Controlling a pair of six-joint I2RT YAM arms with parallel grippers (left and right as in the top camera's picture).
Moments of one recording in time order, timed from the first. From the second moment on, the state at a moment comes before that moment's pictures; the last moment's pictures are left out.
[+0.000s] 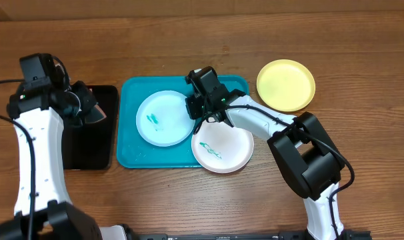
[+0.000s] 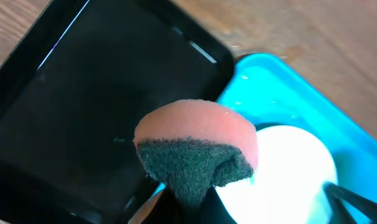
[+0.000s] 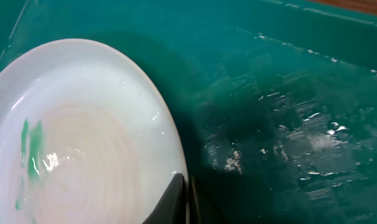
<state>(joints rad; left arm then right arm) 0.32 1.56 1.35 -0.94 0.11 -0.36 0.64 2.15 1.43 -0.23 -0.17 0.30</state>
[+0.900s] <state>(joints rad) 0.32 2.00 1.34 -0.78 -0.17 -0.34 0.66 2.15 1.43 -0.21 -0.14 0.31</state>
